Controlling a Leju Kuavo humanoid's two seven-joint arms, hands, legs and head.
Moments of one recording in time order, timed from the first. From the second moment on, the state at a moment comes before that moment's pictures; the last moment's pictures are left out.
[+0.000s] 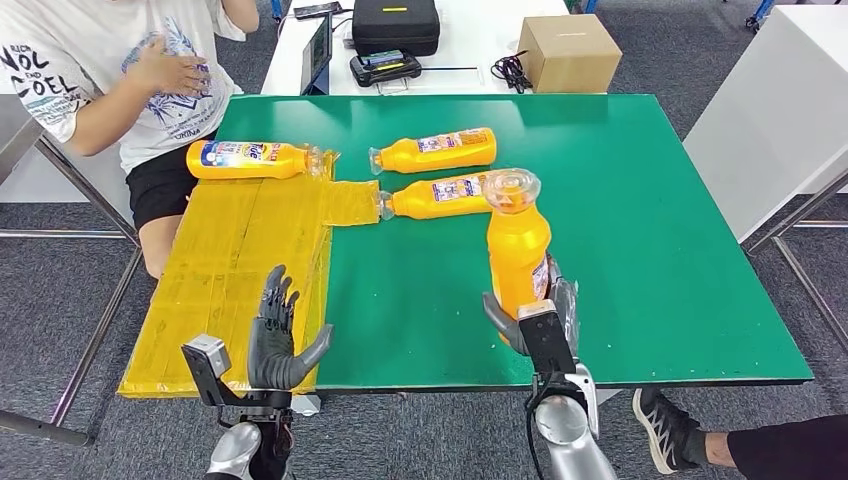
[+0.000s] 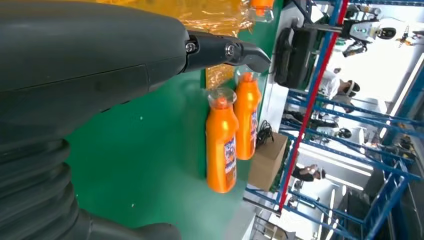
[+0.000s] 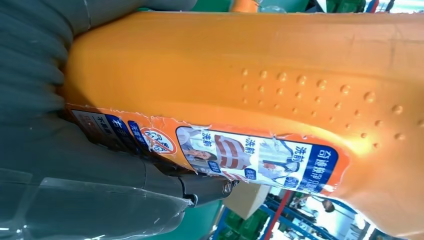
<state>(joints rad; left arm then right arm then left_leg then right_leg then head) -0.06 -0.29 -0.08 -1.16 0.12 0.05 -0.53 -0.06 0.12 0.20 -1.40 0.34 -0.34 -0.49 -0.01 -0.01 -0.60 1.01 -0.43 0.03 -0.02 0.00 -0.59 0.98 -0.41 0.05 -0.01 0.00</state>
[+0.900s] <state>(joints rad) -0.06 -0.29 -0.26 -1.18 0.19 -0.08 -0.44 -0.11 0.29 0.45 -0.99 0.52 -0.36 -0.58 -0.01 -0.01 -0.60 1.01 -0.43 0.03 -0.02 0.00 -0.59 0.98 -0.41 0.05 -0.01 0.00</state>
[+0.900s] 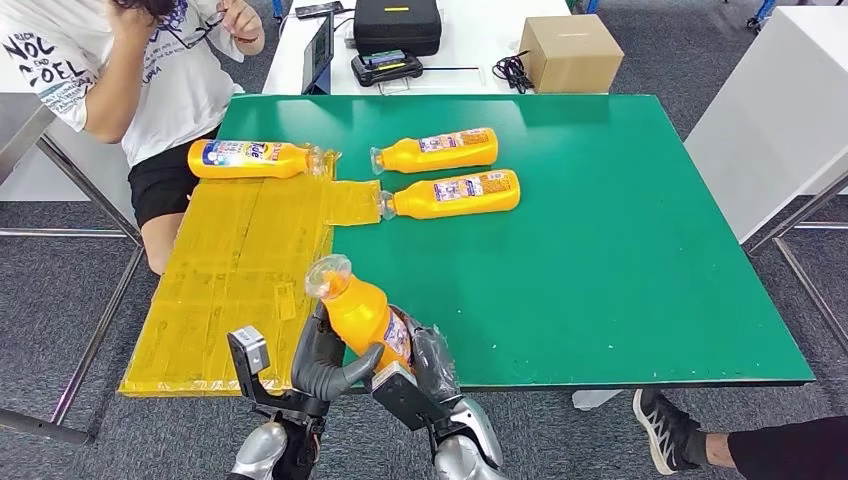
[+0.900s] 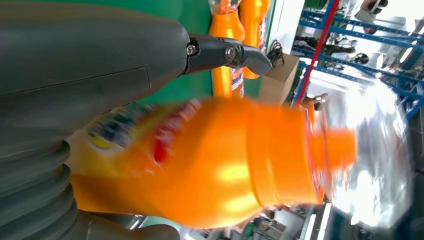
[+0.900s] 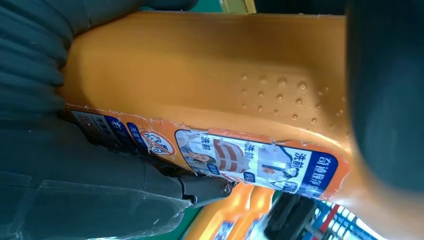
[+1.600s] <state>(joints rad) -0.06 -0.29 -0.26 -1.18 0.19 -0.08 -0.43 -0.17 0.30 0.53 -0.87 0.50 -0.35 -0.58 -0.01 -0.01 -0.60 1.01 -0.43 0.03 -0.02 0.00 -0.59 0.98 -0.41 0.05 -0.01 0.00</state>
